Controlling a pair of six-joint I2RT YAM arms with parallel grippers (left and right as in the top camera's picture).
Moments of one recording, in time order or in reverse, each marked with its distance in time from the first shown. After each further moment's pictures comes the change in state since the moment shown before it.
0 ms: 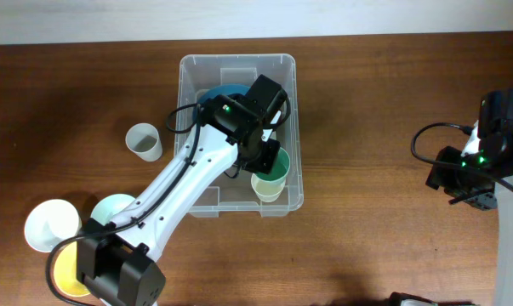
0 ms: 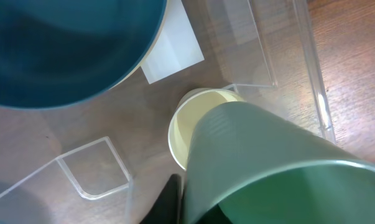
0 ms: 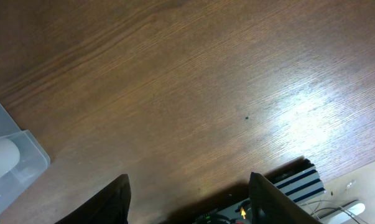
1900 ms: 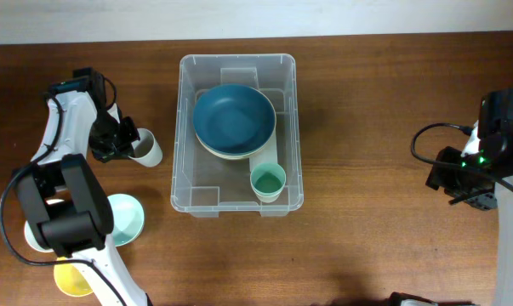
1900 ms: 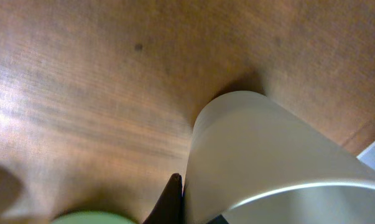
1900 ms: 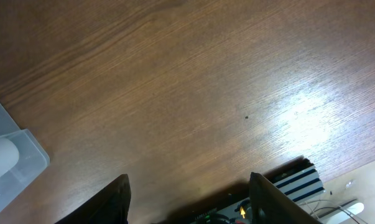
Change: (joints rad) left arm 0.830 0.314 0.008 0.026 0.076 0.010; right arm 0.000 0.000 0.000 -0.003 0.000 -0.002
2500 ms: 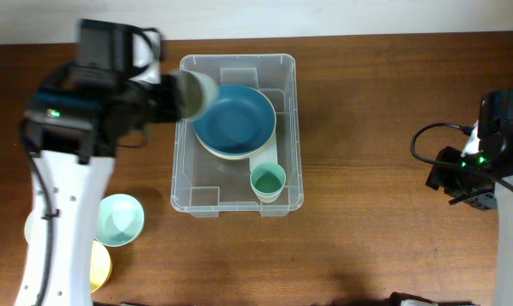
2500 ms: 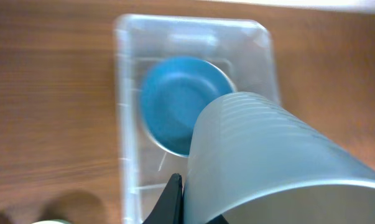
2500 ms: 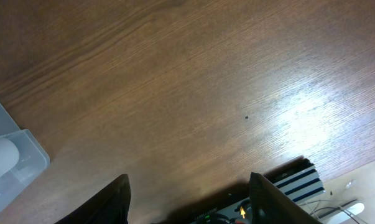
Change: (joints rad) left arm -0.449 -0.566 0.251 -0.082 0.008 0.000; right arm 0.000 0.000 0.000 0.000 0.000 0.000
